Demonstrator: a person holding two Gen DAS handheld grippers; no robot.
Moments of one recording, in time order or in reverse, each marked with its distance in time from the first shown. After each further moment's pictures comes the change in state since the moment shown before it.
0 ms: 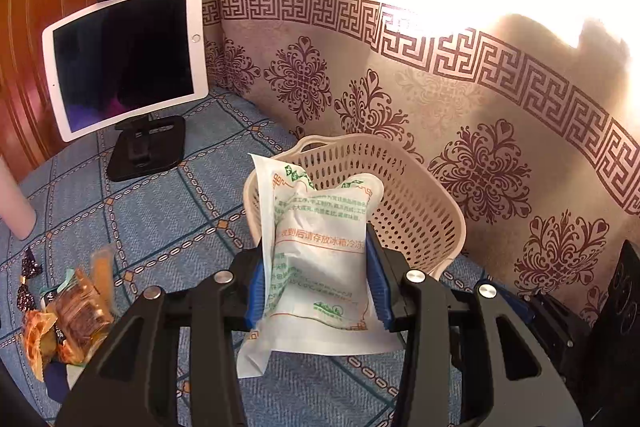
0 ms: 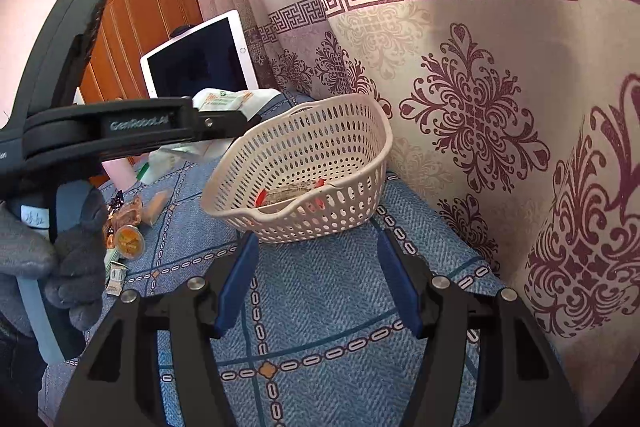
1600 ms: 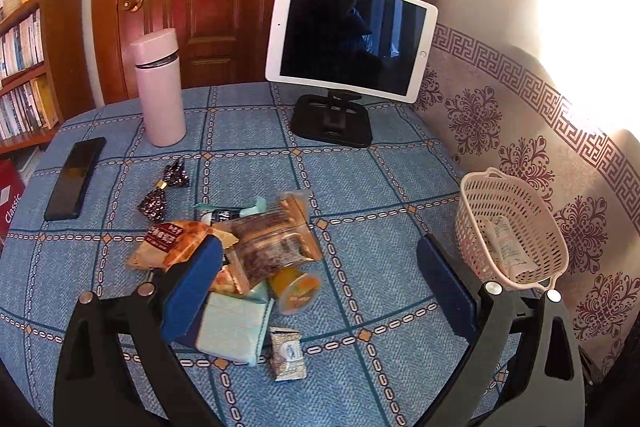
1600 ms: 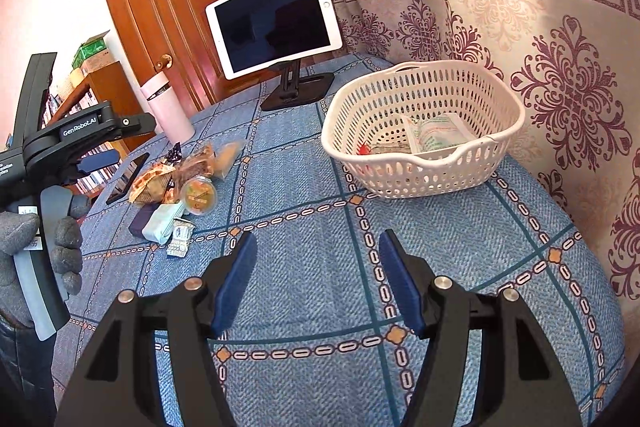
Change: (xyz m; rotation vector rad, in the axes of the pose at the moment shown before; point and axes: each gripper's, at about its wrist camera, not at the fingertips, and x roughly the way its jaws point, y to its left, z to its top) left arm -0.096 0.146 -0.067 -0.376 -0.063 0.338; right arm 0.005 0.078 -0.019 -0.082 0.135 0.156
